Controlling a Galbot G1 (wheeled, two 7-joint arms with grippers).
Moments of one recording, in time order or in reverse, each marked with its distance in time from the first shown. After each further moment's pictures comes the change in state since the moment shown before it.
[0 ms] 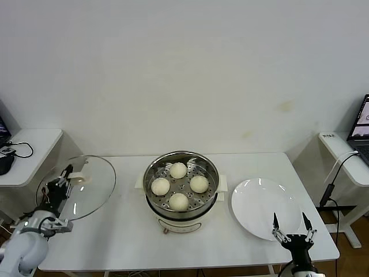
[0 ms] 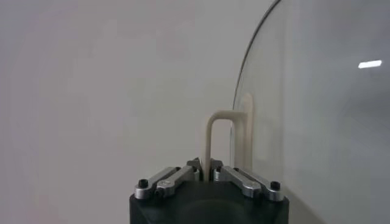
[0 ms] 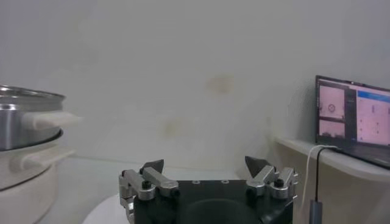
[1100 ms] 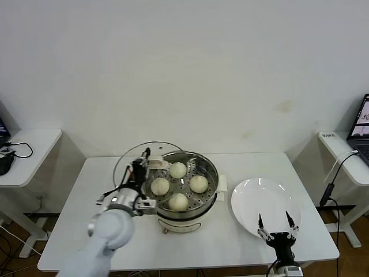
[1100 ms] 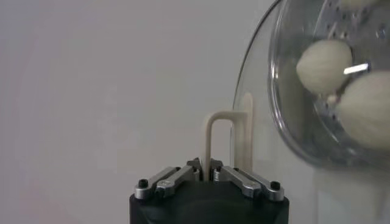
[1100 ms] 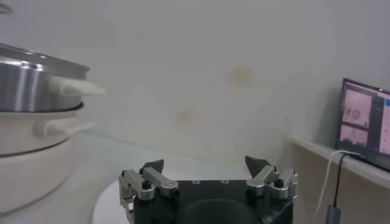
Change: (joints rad) left arm -0.342 -0.223 0.562 -0.229 0.278 0.384 0.344; right arm 0.067 0.029 -0.074 -0.085 -0.193 -0.002 0.040
